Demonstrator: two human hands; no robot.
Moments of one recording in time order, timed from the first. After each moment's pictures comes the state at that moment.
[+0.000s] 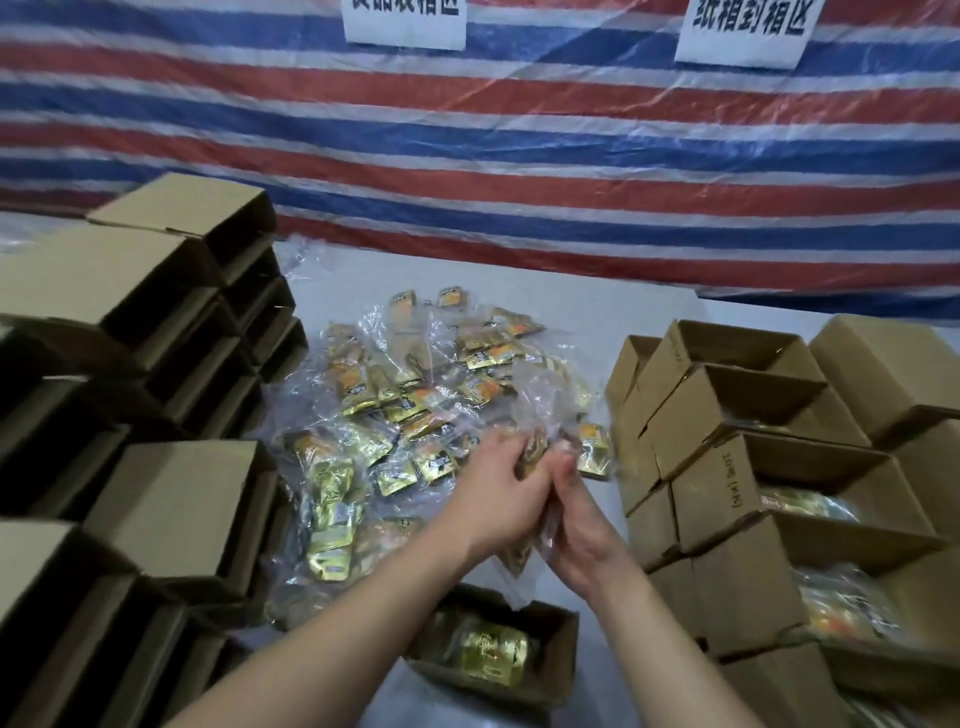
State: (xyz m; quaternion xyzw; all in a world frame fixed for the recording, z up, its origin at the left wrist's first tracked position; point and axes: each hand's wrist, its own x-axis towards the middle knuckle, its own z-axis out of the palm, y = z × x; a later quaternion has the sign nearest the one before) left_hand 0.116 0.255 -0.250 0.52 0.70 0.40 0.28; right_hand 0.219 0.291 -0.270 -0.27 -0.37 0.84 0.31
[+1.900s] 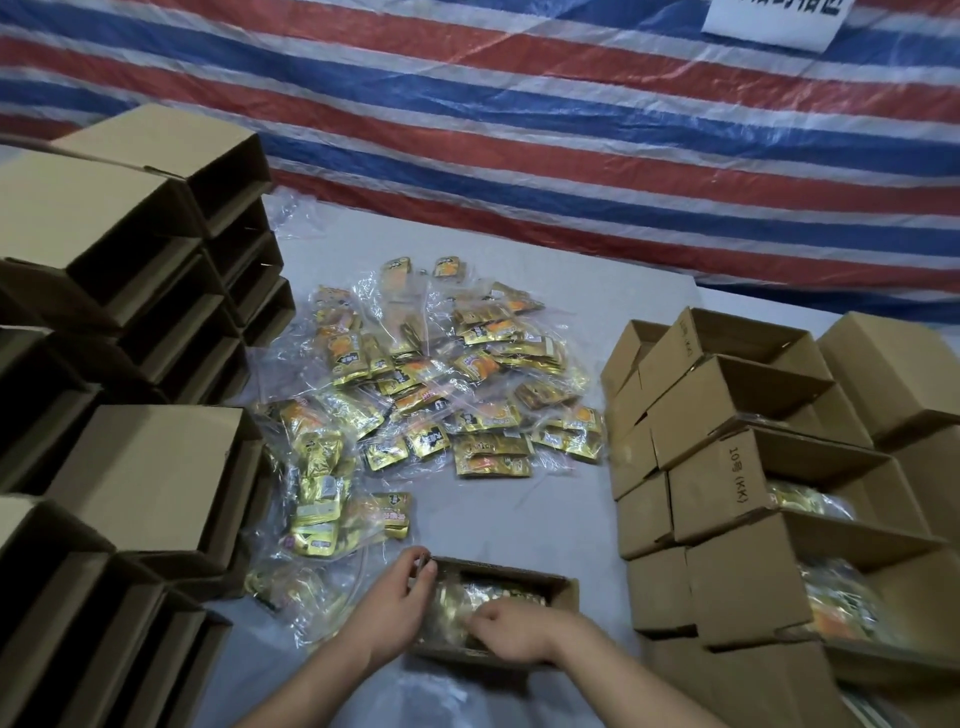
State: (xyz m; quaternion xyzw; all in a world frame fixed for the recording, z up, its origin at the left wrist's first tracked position) left_hand 0.076 0.149 -0.428 0.36 0.76 0.33 0.44; right_hand 0.231 0.257 -0.387 -0.34 -0.80 0.40 -0.31
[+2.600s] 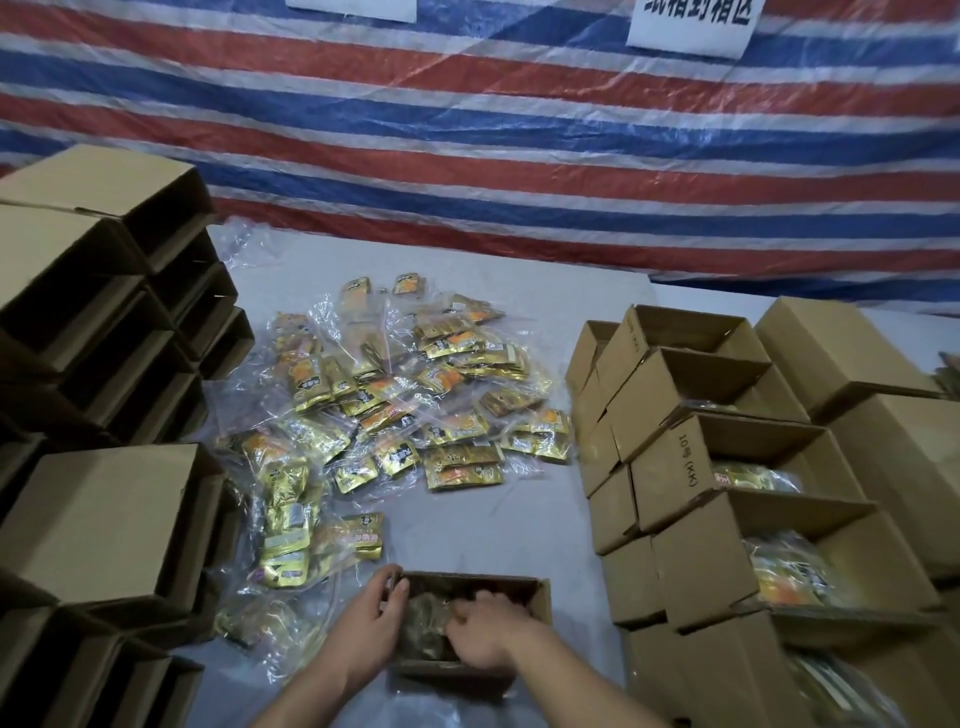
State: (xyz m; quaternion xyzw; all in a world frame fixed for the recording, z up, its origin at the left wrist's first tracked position) left_hand 0.082 0.152 -0.417 0.35 0.78 0.30 0.43; right_hand 0.227 0.255 -0.407 -0.42 -0.80 0.30 -0.32
